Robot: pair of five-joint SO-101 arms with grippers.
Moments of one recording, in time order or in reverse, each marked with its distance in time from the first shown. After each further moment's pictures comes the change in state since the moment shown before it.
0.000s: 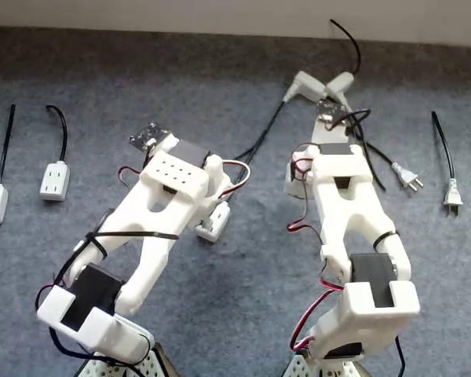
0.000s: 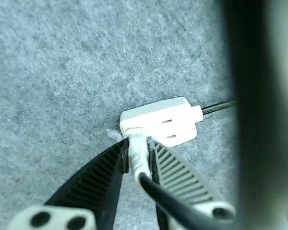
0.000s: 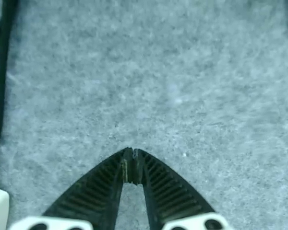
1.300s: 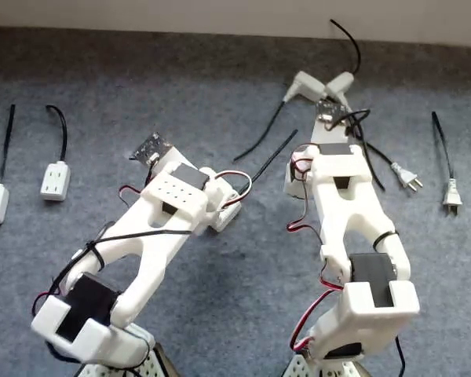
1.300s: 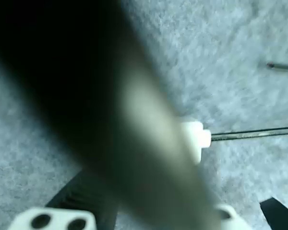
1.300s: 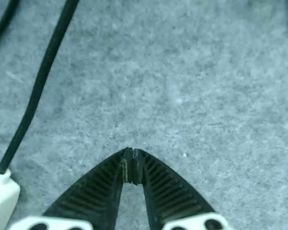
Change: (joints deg) left arm 1.8 -1.8 13.3 -19.2 2.5; right arm 0.0 0.0 0.0 0.0 0.0
